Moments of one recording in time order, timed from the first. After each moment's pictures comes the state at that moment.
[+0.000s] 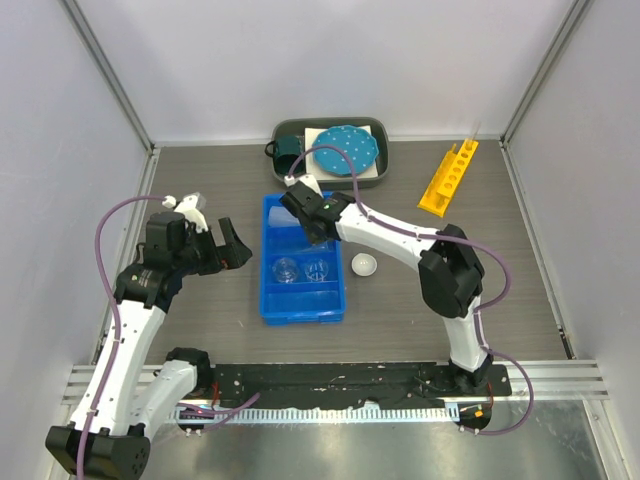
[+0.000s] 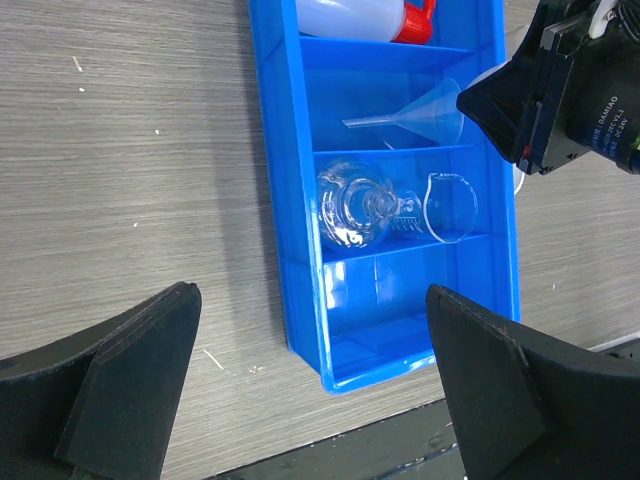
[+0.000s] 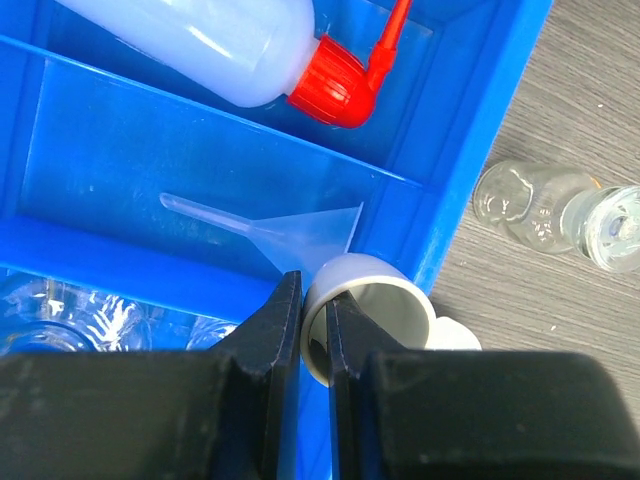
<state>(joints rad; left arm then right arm) -0.16 0.82 0.91 -0.75 0.23 -0.38 0.88 2.01 1.70 -0.73 0.43 0.34</state>
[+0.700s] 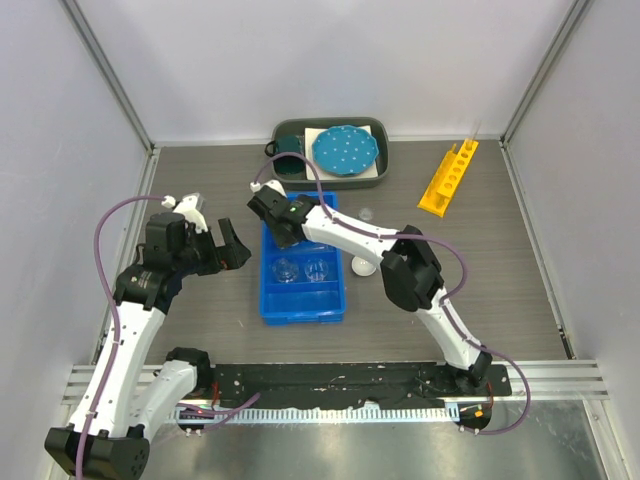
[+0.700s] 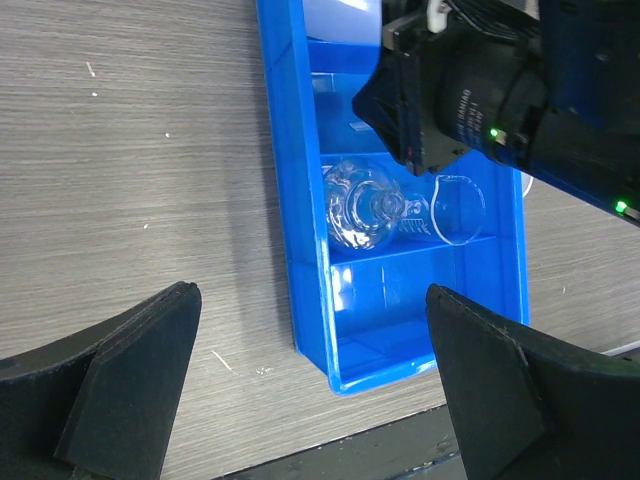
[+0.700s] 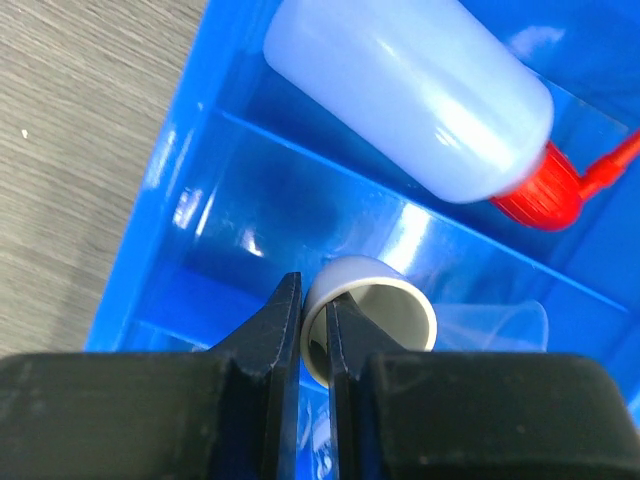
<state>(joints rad) -0.16 0.82 0.91 -0.75 0.20 -0.37 0.95 2.26 2.03 -0.79 0.34 0.34</state>
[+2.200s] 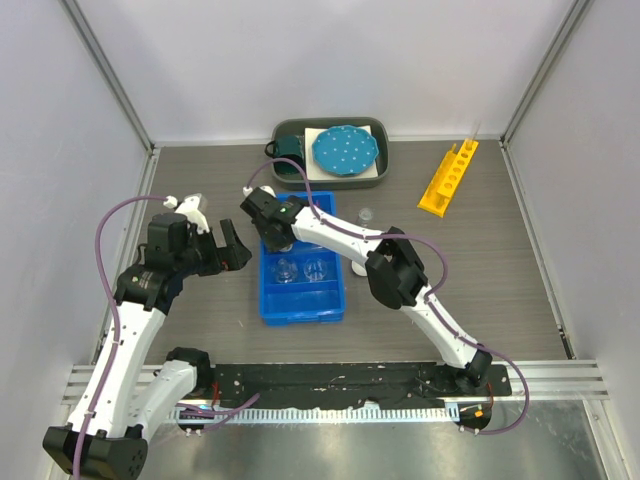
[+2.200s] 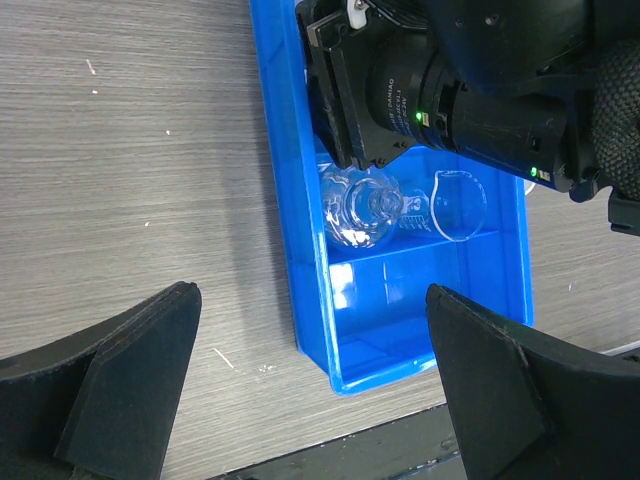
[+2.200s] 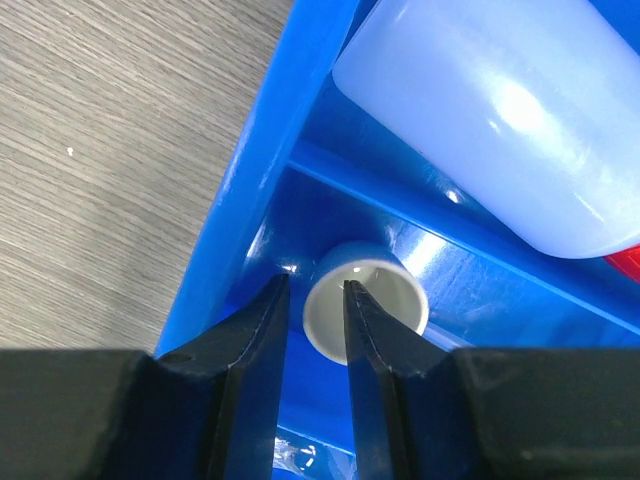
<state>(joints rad) -0.18 0.82 0.91 -0.76 0.18 -0.37 0.96 2.44 2.22 -0.83 0.23 0.37</state>
